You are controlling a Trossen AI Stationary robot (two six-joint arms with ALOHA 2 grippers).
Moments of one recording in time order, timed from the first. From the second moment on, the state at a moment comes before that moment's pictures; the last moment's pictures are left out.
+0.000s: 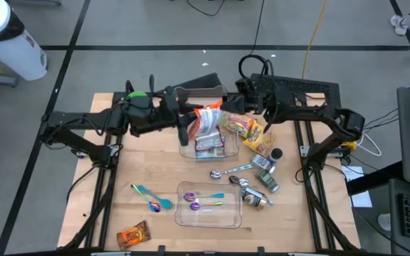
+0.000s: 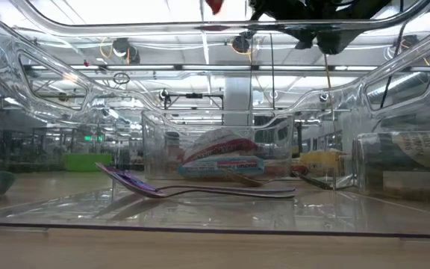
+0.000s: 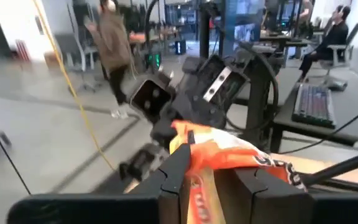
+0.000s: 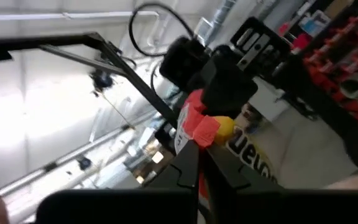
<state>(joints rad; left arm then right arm) -0.01 1.32 1.40 -0.16 -0.33 -0.04 -0.47 1.54 0.95 1.30 -0.82 1.34</state>
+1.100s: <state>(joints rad) 0.13 1.41 1.40 -0.03 0.00 -0.29 -0.48 1.44 0.95 0.90 -0.97 1.05</state>
